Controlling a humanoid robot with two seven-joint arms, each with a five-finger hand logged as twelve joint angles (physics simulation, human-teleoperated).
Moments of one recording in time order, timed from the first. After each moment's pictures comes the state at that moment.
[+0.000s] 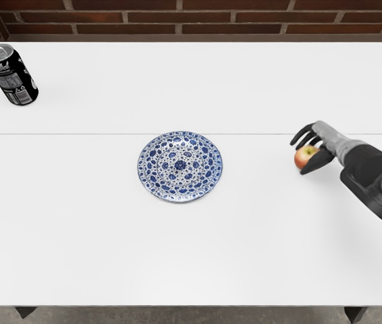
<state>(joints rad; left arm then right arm) -0.04 0.00 0.36 -0.20 0.07 0.08 0.05 0.88 -0.74 0.25 1.56 -1.01 -0.36 -0.57</state>
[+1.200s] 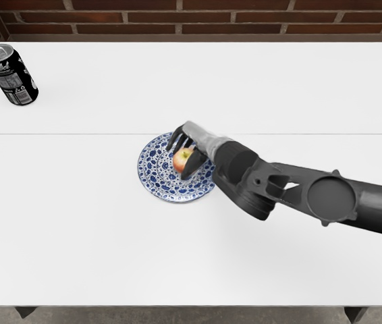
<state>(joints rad) -0.04 0.00 0.36 -0.20 0.07 0.08 0.06 1.05 -0.17 0.18 1.36 -1.01 -0.37 -0.61</state>
